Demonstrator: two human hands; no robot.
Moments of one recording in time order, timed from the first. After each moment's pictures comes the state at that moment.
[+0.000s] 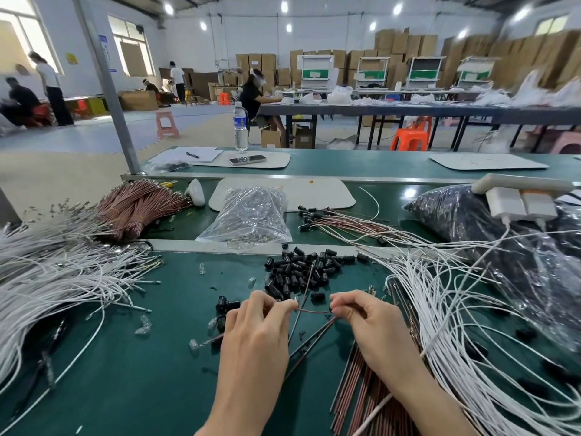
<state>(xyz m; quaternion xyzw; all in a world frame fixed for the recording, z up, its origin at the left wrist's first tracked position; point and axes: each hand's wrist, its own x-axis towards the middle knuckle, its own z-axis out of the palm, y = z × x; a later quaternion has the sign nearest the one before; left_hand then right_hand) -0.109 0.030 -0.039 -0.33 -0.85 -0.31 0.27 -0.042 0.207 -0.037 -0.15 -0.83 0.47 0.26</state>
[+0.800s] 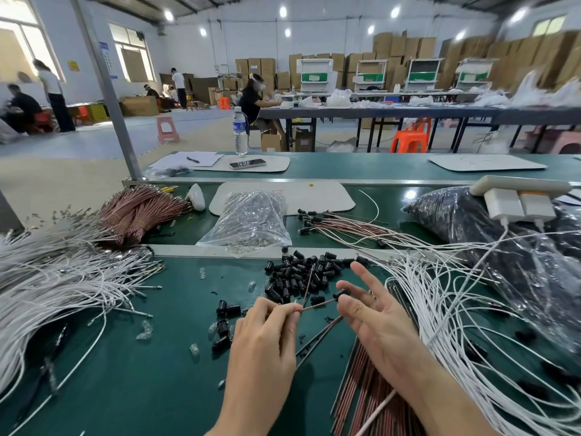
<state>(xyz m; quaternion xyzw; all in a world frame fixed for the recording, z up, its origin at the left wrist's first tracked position) -0.101 0.033 -0.038 -0.32 -0.83 -0.41 0.18 -0.043 0.210 -0.022 -0.12 -0.47 0.86 0.19</state>
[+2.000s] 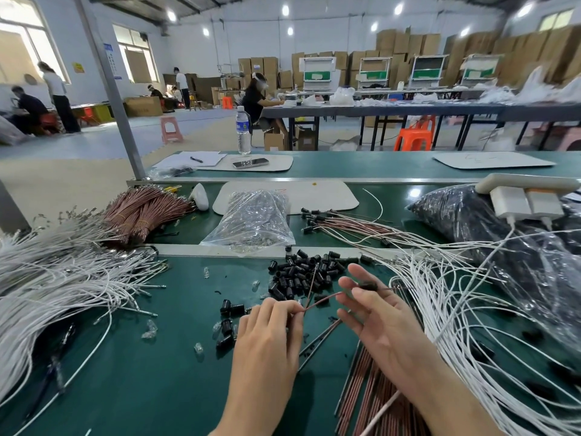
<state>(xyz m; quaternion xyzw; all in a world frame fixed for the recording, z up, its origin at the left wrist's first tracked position) -0.107 0.036 -0.043 -0.33 -0.84 -0.35 0.24 -0.040 0.204 -0.011 -0.11 -0.44 0.88 0.18</state>
